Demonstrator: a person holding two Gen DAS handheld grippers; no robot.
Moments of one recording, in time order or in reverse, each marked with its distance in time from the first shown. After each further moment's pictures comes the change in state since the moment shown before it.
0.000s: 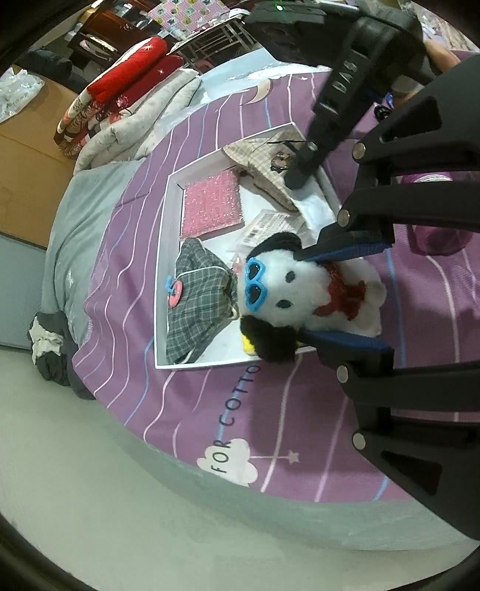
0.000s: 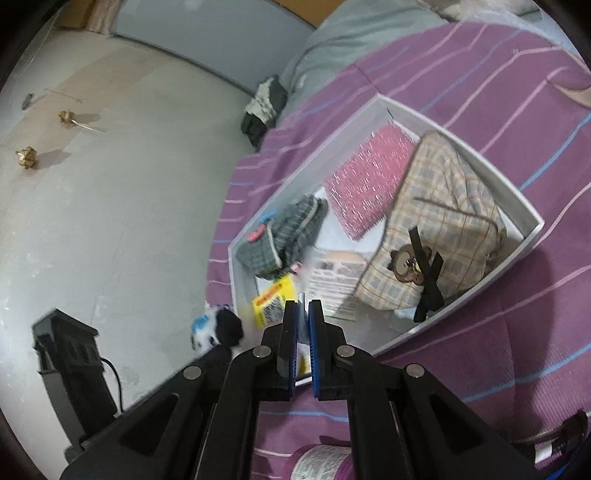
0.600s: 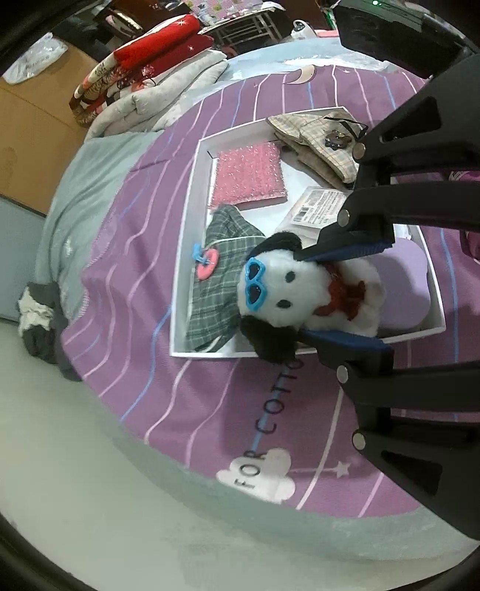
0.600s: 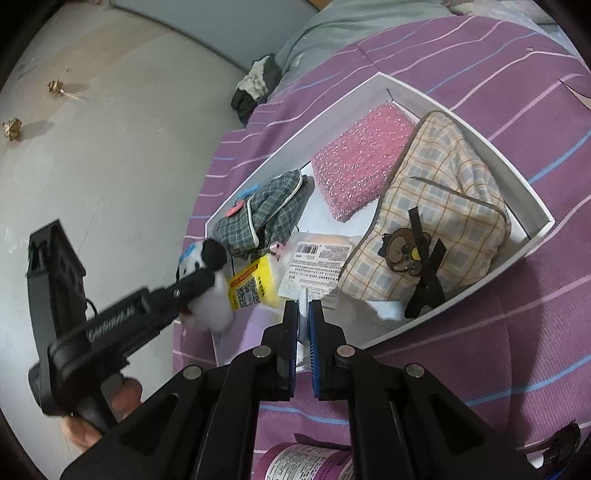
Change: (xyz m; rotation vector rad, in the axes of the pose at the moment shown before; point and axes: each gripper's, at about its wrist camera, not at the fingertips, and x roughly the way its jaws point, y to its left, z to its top) left arm 0.037 0.014 0.035 -0.112 0.041 0.032; right arm 0.015 0.002 -0.004 -0.070 0.052 -0.084
